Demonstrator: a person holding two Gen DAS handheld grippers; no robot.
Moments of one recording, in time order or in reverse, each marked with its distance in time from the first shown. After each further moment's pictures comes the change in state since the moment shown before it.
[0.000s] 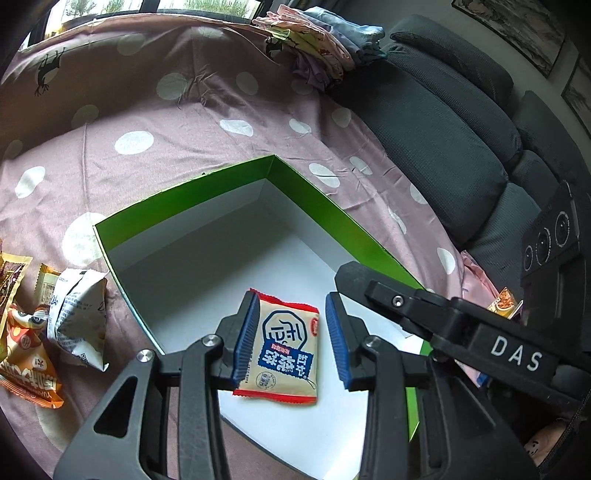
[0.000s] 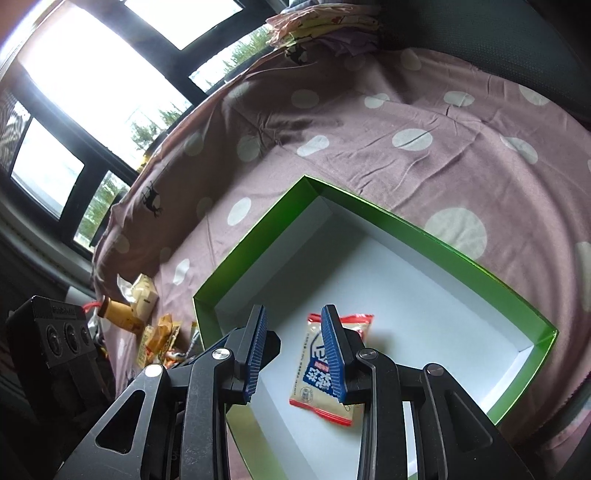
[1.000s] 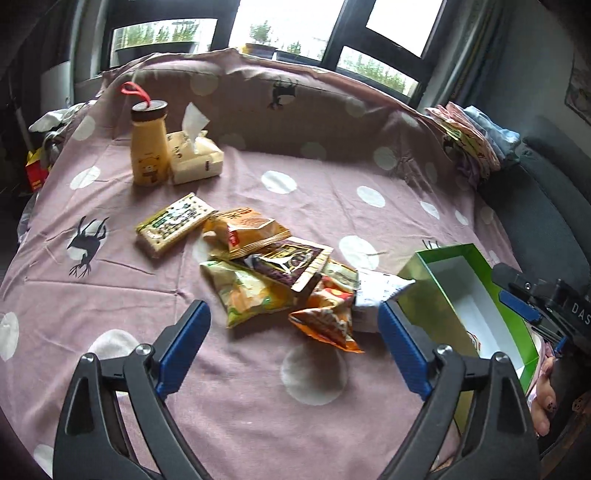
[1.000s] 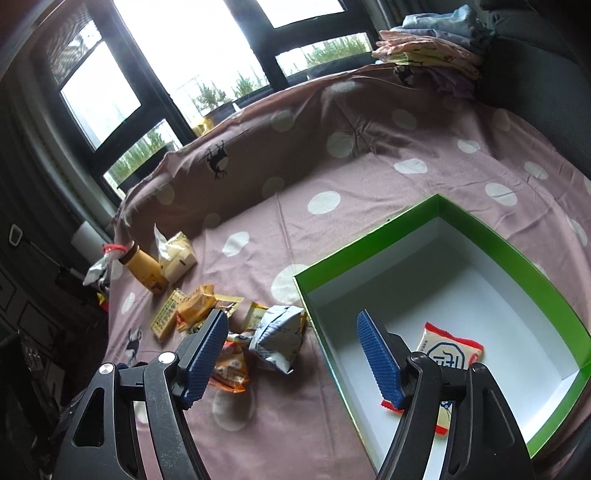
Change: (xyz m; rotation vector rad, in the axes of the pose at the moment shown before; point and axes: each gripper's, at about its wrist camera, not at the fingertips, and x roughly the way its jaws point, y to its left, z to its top) left arm -0.167 0.155 -0.081 -0.325 -0.268 0.477; right arm 0.022 0.125 -0.036 -0.317 -0.015 0.028
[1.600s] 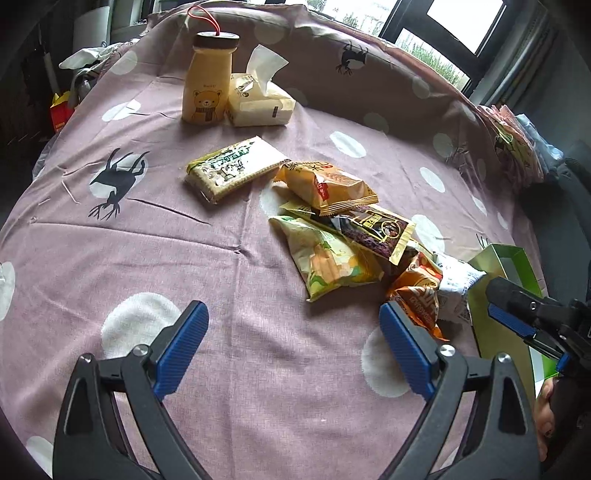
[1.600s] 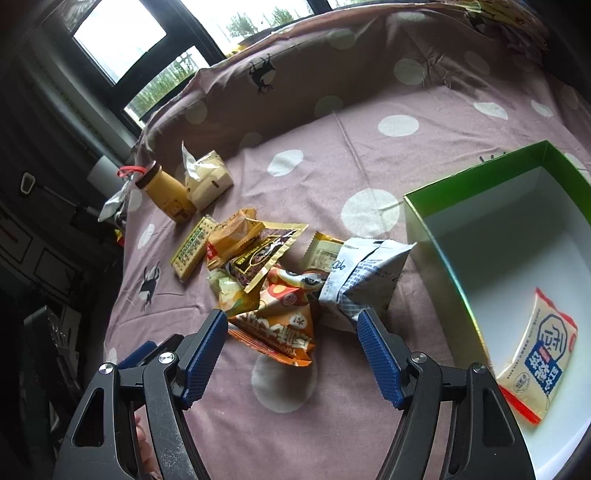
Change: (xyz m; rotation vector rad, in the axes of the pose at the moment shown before) left arm 0.033 0.063 -0.014 -0.128 0.129 0.071; right arm 0.079 0.054 -0.030 -0.051 0.266 0.116
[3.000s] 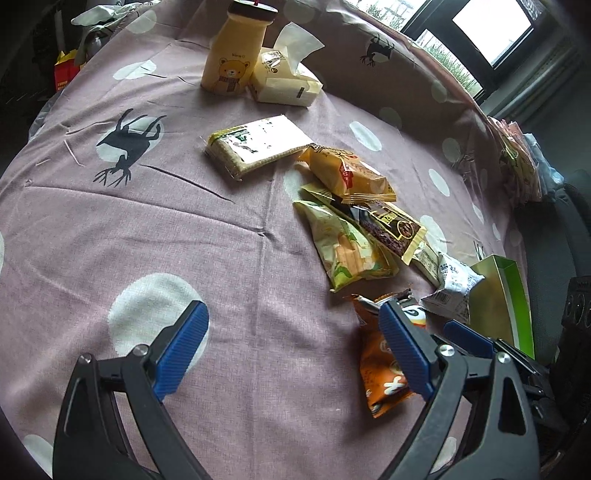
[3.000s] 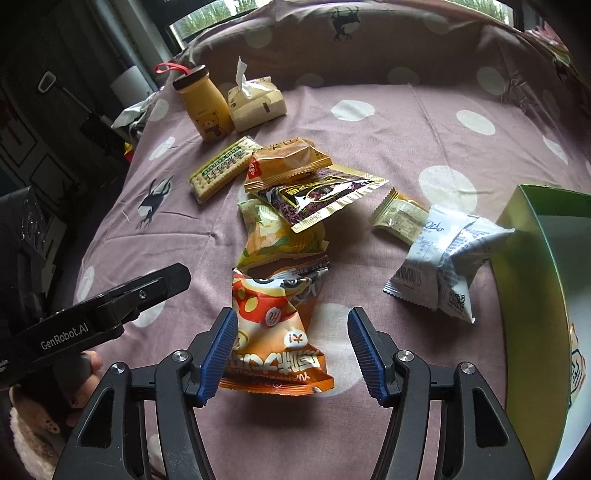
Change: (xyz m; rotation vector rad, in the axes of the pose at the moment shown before) left arm -0.001 0.031 0.003 -0.110 0.087 -0.081; right arm 0.038 0.054 -0.029 -0.287 0.142 -0.040
